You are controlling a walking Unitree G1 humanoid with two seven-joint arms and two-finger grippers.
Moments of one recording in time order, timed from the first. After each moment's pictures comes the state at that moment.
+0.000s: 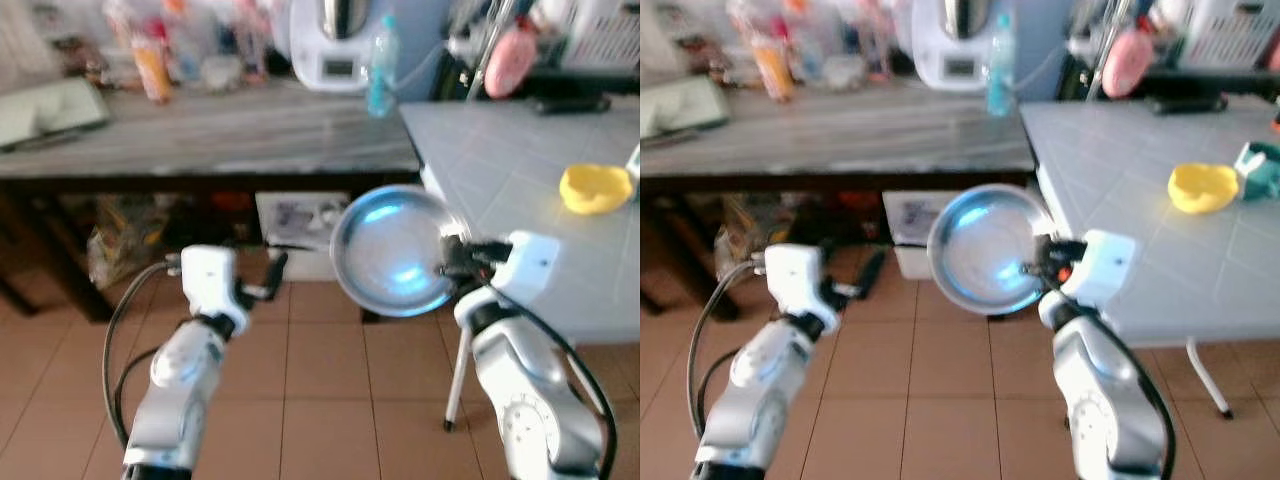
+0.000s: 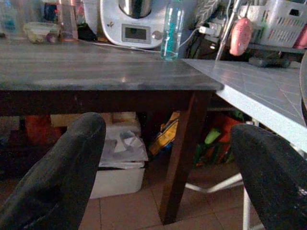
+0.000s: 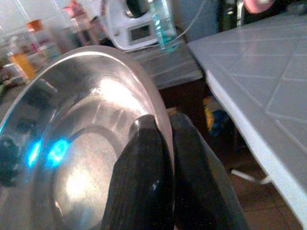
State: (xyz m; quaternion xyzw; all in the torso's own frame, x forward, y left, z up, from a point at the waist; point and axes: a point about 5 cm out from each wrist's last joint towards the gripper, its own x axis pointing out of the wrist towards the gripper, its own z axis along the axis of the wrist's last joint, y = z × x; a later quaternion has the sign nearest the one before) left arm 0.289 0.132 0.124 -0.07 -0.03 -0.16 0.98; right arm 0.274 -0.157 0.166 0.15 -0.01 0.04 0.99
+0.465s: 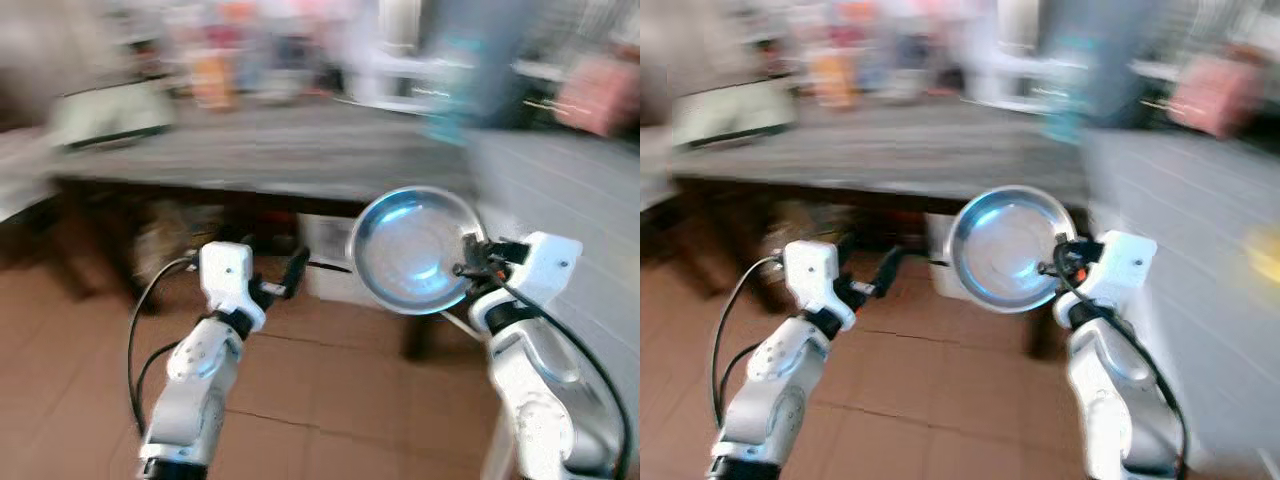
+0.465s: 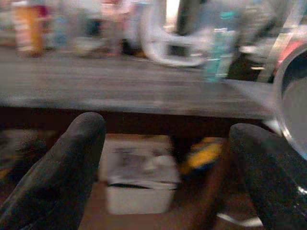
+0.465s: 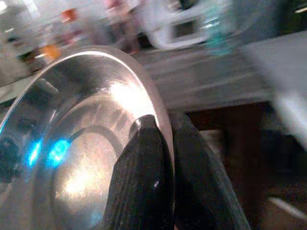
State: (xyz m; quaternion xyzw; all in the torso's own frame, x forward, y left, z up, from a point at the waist) left arm 0.291 0.125 0.126 -0.07 -0.04 -0.17 0.98; right arm 0.277 -0.158 0.168 0.15 -0.02 0.04 0.99
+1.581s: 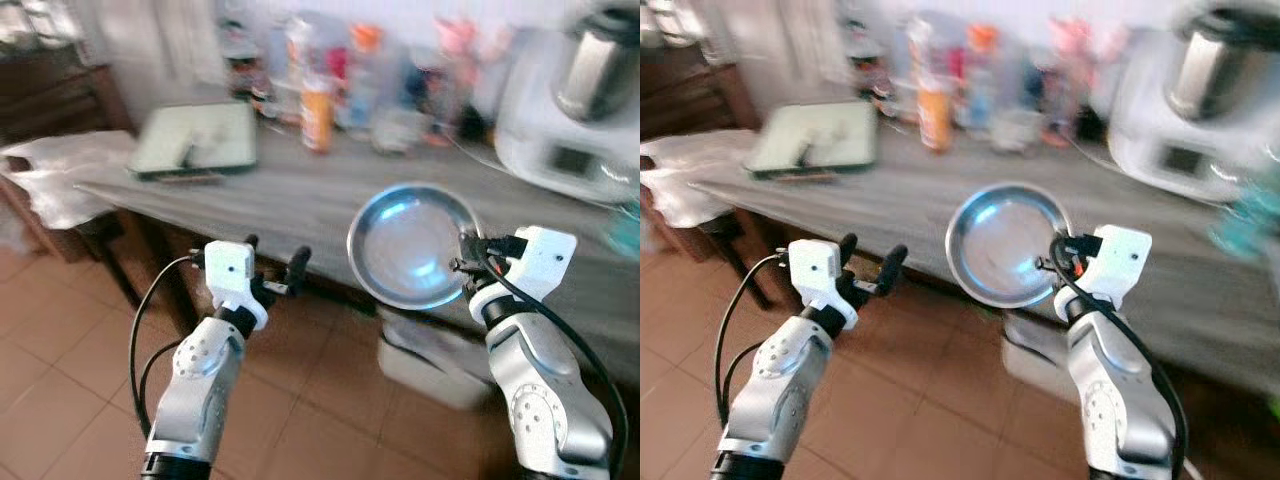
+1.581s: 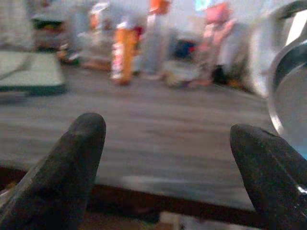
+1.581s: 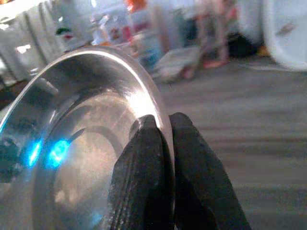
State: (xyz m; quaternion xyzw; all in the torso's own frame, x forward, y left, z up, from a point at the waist) left arm 0.290 0.117 0.123 -0.08 -0.03 -0.18 0.98; right arm 0.280 -0.164 0.165 0.14 -0.02 0.02 0.99
